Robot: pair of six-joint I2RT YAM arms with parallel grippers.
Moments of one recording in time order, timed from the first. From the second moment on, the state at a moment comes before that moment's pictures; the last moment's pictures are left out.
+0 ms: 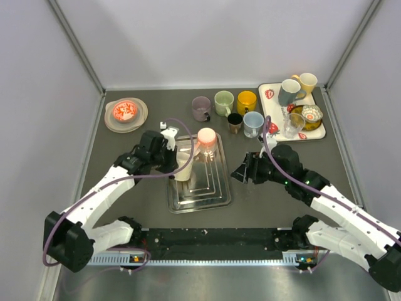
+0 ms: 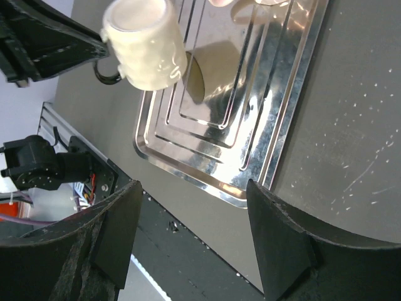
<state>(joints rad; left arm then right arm) -0.48 1.11 0.86 -0.54 0.12 -0.13 0.68 0.84 0.66 -0.33 -0.20 0.64</state>
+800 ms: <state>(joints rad) -0.59 1.26 0.75 -0.38 -0.02 -0.21 0.70 0.85 0.63 -0.31 -0.18 0.67</state>
